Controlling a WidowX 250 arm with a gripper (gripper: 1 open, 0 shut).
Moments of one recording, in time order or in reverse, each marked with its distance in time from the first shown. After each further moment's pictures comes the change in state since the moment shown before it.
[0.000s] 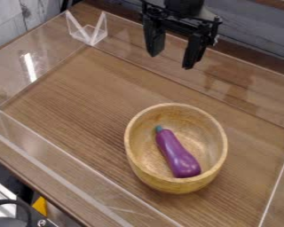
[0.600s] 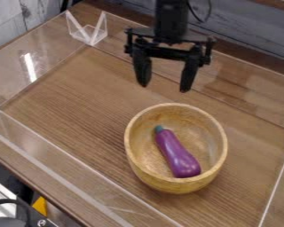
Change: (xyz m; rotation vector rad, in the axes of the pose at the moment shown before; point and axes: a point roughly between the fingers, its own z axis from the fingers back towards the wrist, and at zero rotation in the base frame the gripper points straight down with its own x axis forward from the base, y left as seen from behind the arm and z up) arm -0.031 -0.001 -0.014 -0.078 0.087 0.367
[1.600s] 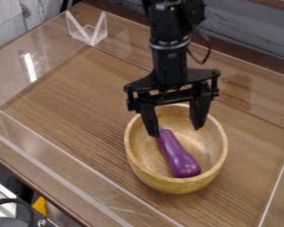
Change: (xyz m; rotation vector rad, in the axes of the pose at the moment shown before) arm -0.041 -0.030 -0.043 -0.107 -0.026 0.349
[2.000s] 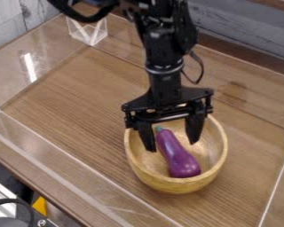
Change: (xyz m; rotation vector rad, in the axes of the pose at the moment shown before) arm 0.003 0.006 -0.022 -0.010 -0.019 0.001
